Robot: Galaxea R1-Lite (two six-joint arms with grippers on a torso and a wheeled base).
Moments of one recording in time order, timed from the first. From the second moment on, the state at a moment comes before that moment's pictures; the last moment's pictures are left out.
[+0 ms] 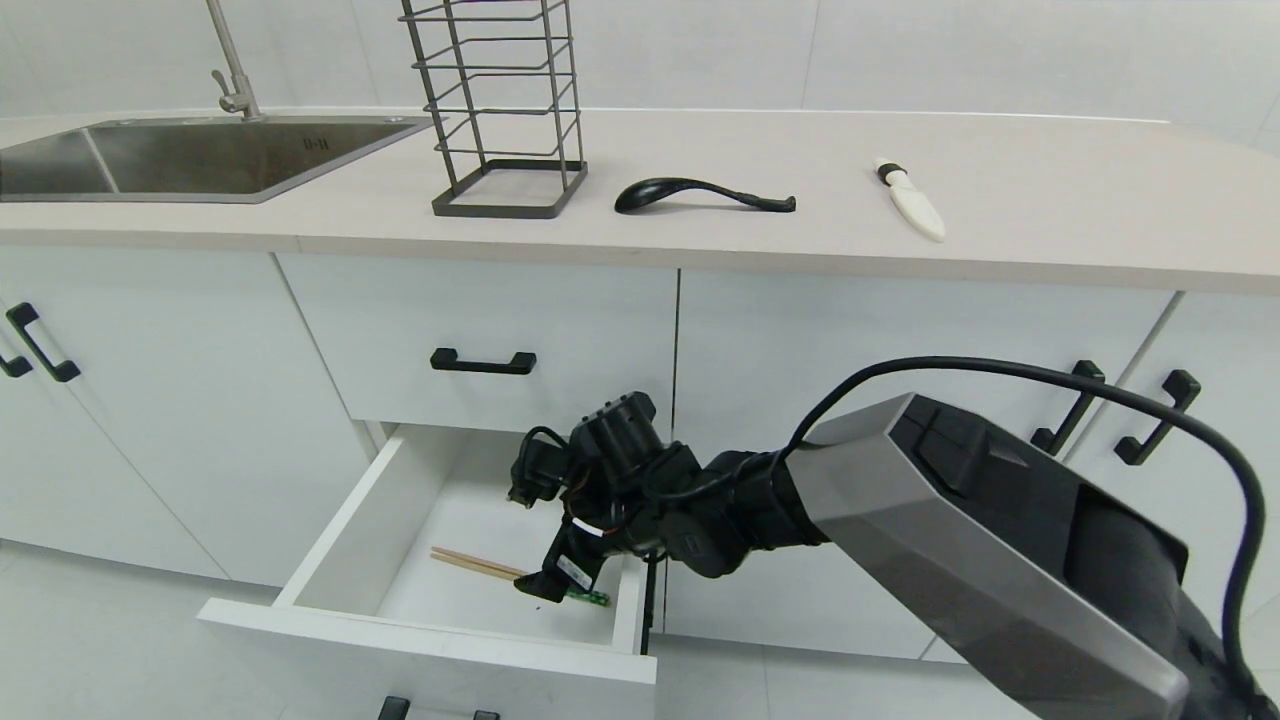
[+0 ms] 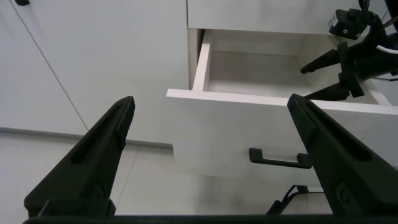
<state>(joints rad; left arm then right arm) 0.00 0.00 0.00 0.00 0.00 0.01 0.85 2.56 -1.69 -0.13 0.23 -0.35</state>
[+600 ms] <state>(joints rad) 0.00 0.00 0.00 0.00 0.00 0.01 0.89 2.40 -1.63 -0.13 0.25 -0.35</state>
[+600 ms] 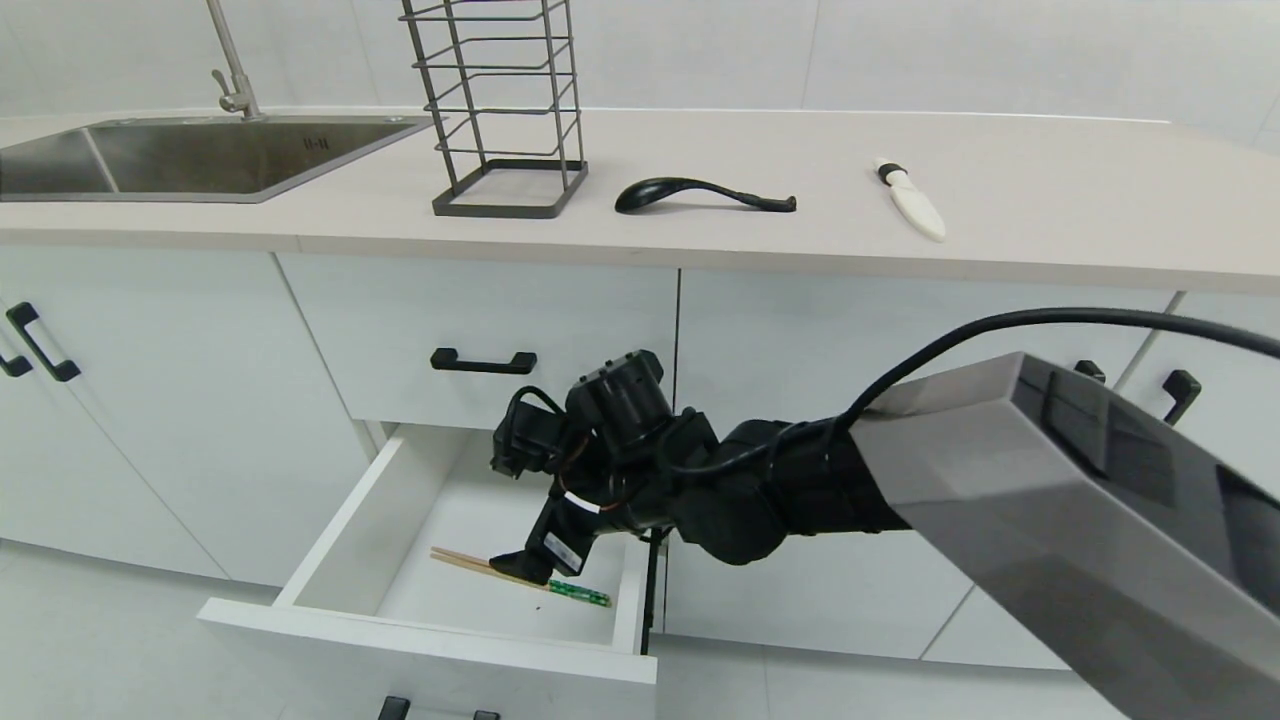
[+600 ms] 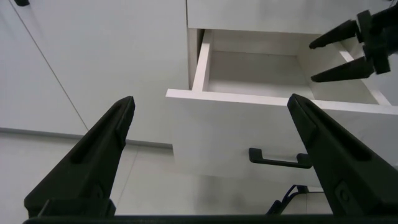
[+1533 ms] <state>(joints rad) 0.00 0.00 0.00 0.00 0.00 0.01 0.91 1.99 -1.18 -0.41 0.24 -0.39</state>
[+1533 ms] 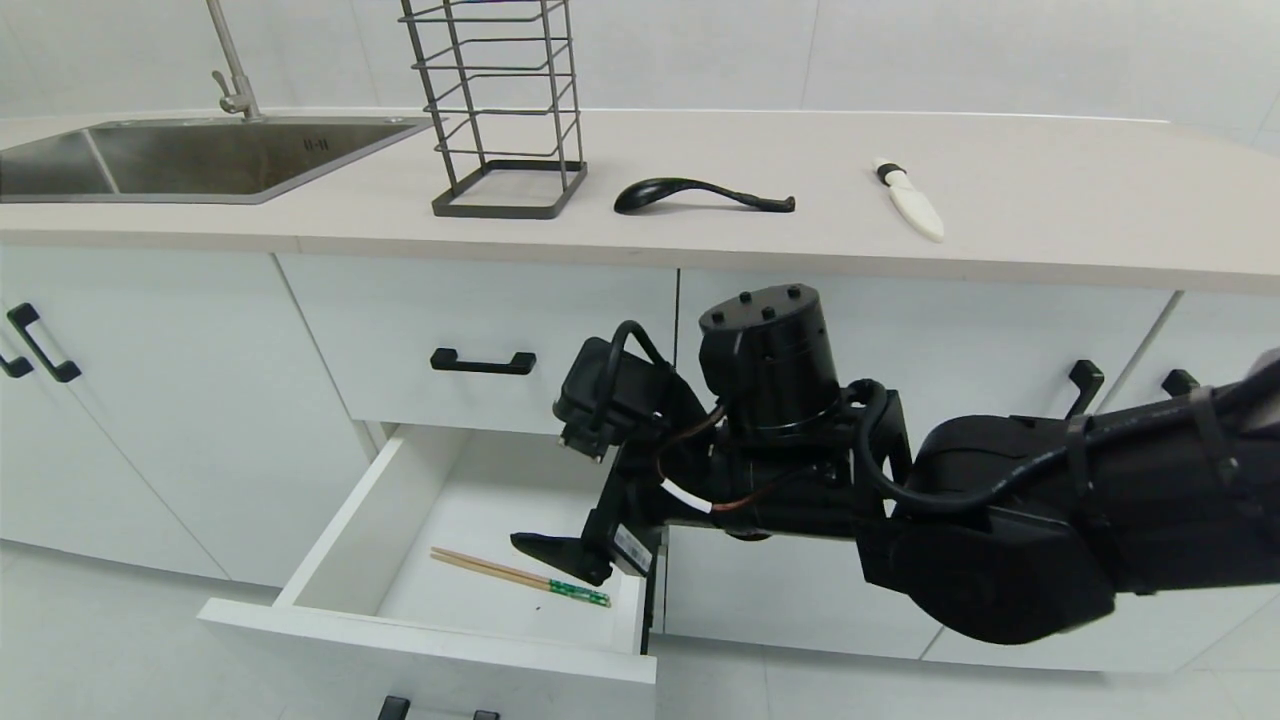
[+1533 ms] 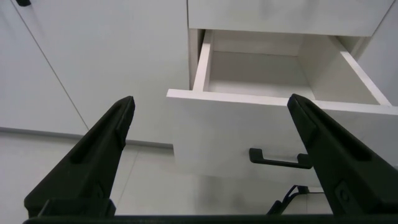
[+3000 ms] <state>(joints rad) 0.00 0.00 0.00 0.00 0.00 0.01 0.93 1.97 -1.19 -0.41 0.23 -0.47</state>
